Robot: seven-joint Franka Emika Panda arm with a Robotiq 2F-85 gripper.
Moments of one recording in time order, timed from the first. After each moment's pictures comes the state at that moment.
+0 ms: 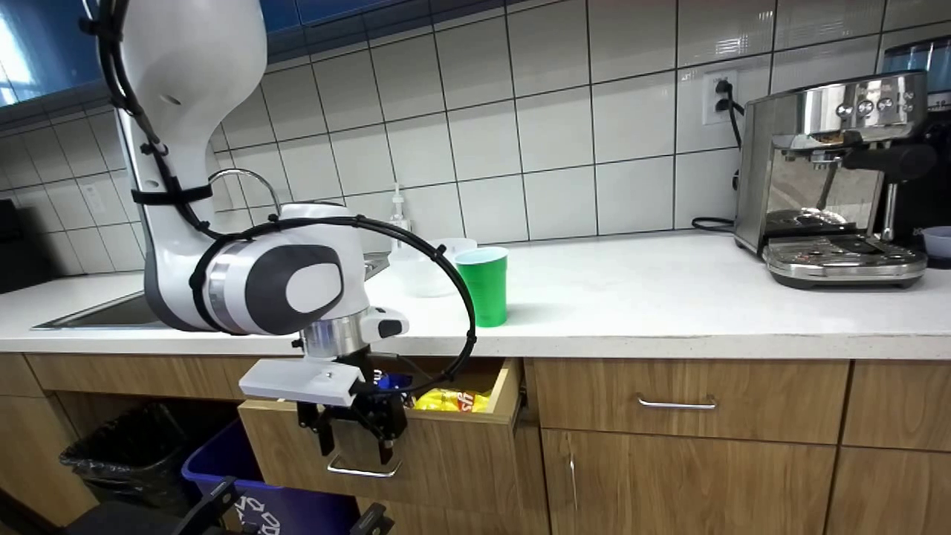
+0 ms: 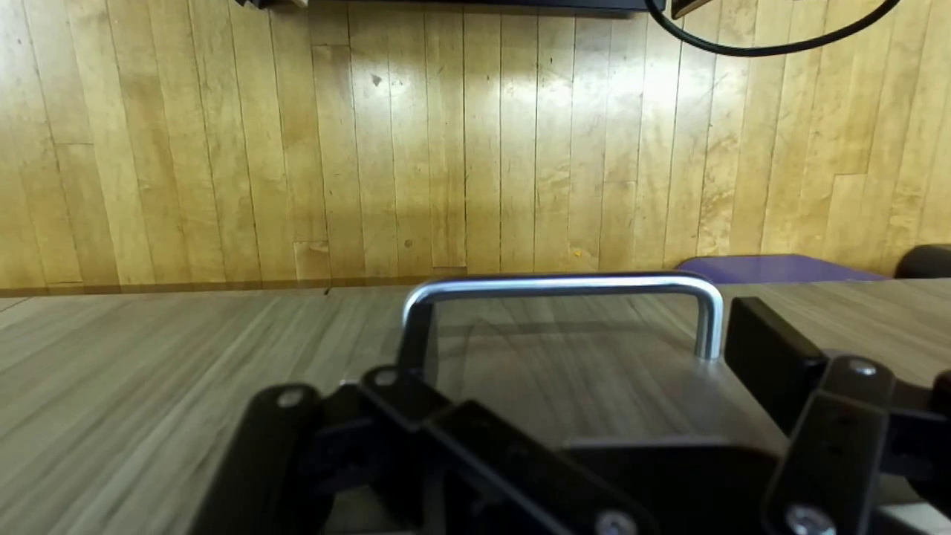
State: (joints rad) arm -0.17 0.37 0.13 -2.78 -0.01 3.07 -0.15
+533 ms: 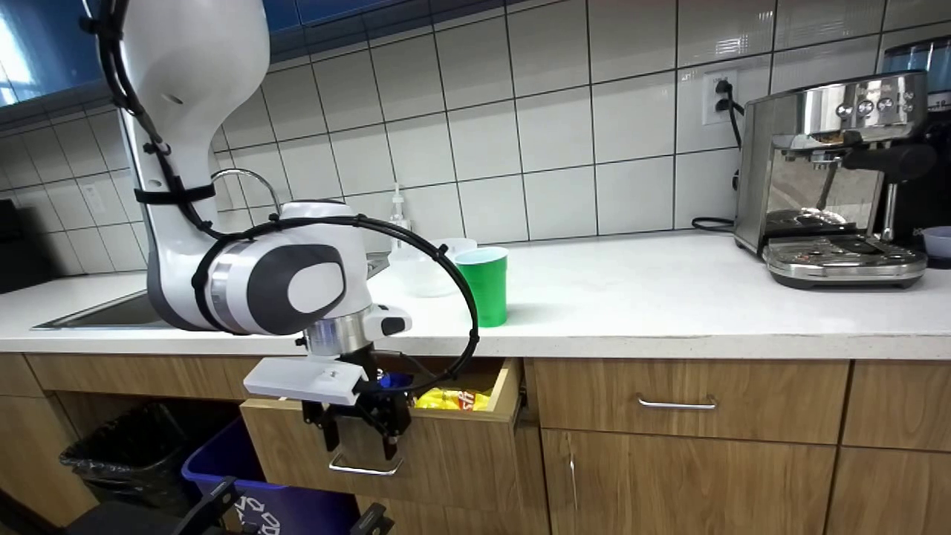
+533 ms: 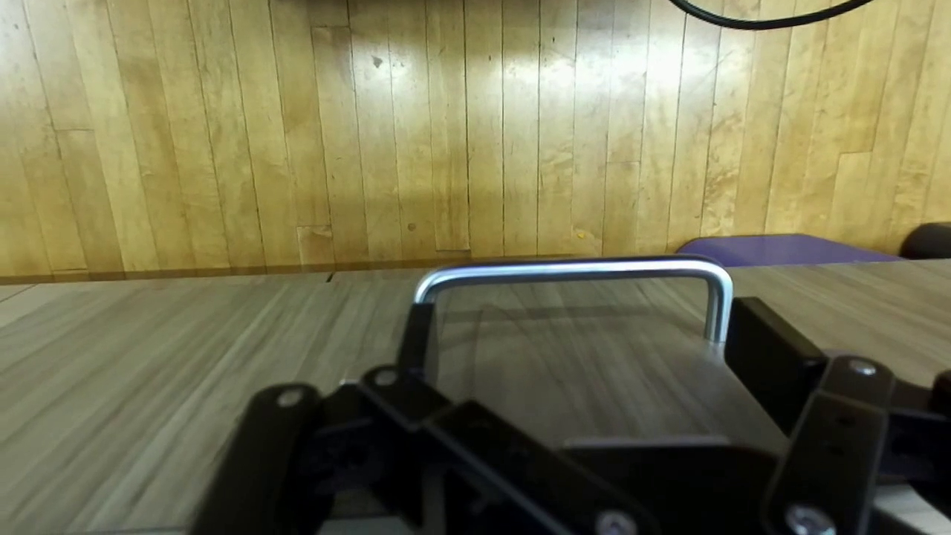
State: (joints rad) arm -0.18 0.37 0.14 -2.78 -0.01 3.09 -0.15
